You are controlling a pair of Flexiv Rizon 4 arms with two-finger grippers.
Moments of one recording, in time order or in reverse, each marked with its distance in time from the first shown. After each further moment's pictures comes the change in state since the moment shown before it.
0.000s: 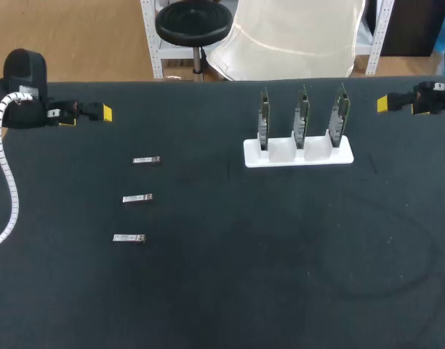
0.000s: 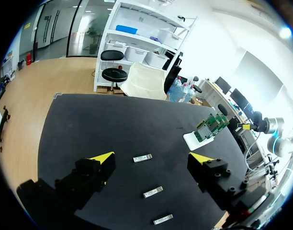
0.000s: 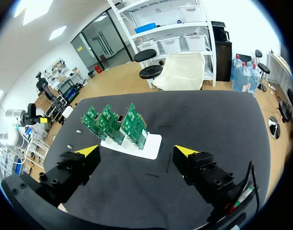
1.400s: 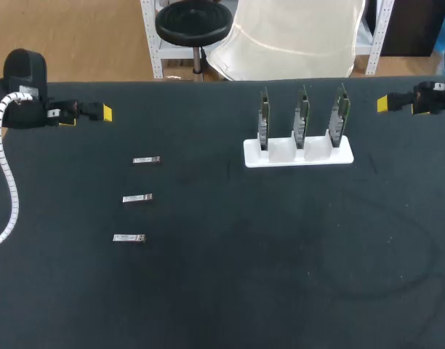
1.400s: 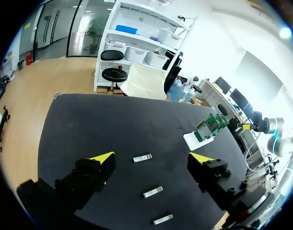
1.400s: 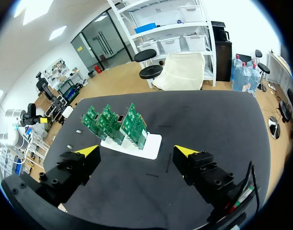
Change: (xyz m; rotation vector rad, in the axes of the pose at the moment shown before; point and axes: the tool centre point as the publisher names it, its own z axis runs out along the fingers) left arm 0.000 0.000 0.000 0.000 0.000 0.000; right arm 0.000 0.000 0.000 0.000 0.000 0.000
